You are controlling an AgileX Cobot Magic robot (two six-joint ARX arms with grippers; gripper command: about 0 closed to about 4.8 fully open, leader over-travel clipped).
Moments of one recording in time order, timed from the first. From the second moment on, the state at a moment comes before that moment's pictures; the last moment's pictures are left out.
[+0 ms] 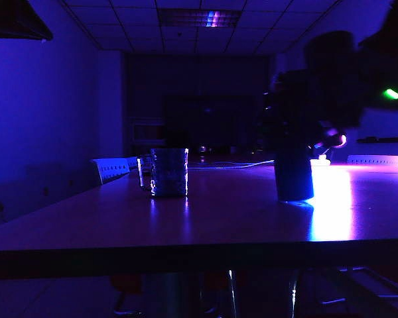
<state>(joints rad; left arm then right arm) -0.08 1.08 0.78 0.20 0.36 -0.11 0.34 1.91 0.99 0.78 0.29 -0.02</state>
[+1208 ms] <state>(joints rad) -0.08 1.51 0.91 0.40 0.38 -0.06 0.39 2.01 1.42 0.42 0.15 -0.34</state>
